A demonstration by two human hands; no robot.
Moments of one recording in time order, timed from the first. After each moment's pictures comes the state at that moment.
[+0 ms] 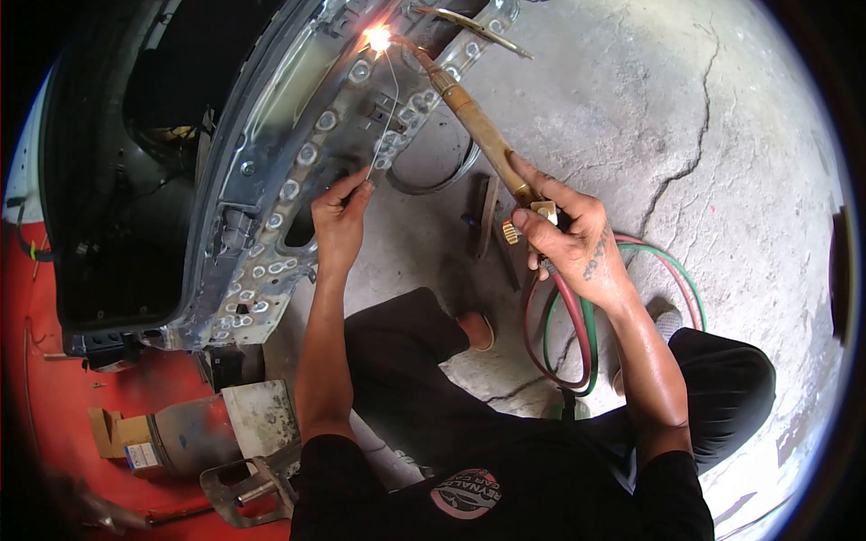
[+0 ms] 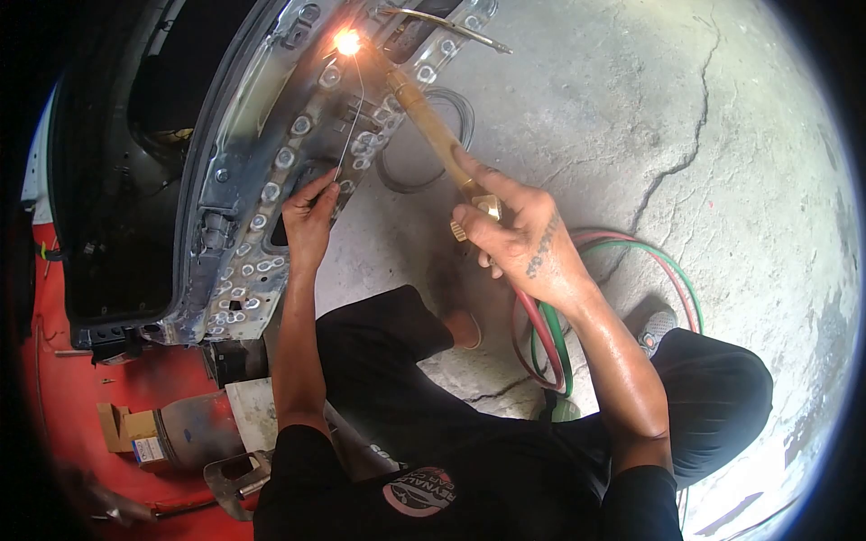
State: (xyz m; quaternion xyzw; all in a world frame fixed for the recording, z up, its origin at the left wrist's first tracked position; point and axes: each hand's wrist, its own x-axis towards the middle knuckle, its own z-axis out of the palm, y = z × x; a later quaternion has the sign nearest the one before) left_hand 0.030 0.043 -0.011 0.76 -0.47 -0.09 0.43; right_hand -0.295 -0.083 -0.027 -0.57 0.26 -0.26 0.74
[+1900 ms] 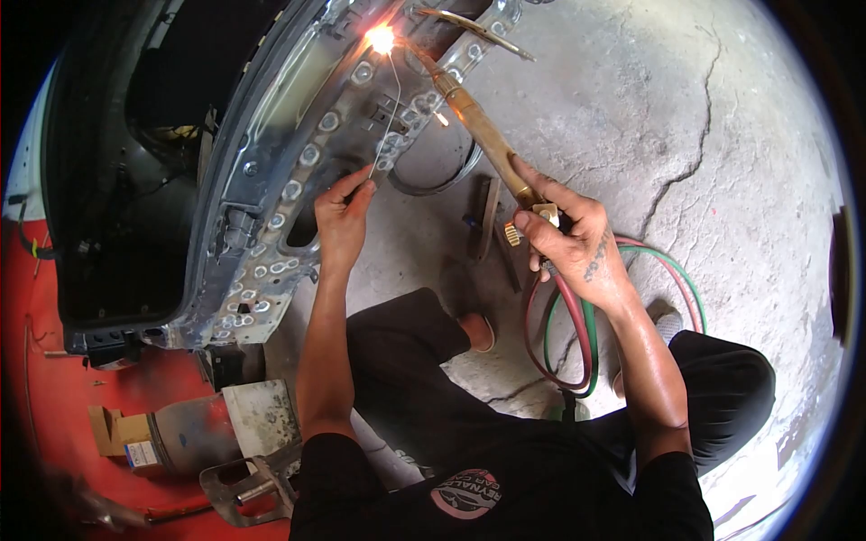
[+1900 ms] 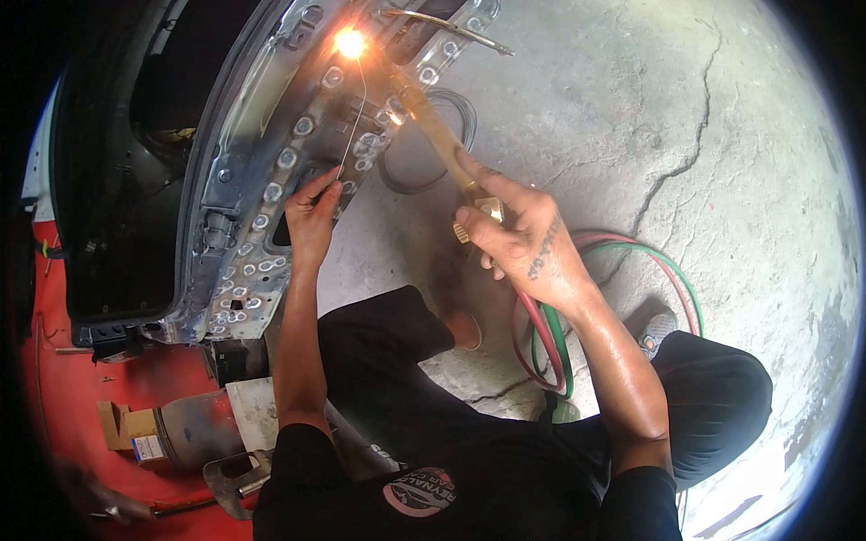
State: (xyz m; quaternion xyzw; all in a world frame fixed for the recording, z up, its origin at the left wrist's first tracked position) left_hand 0.028 0.038 -0.009 0.76 -0.47 -0.10 0.43; right_hand -0.295 -0.083 -0.030 -0.57 0.25 -0.27 0.73
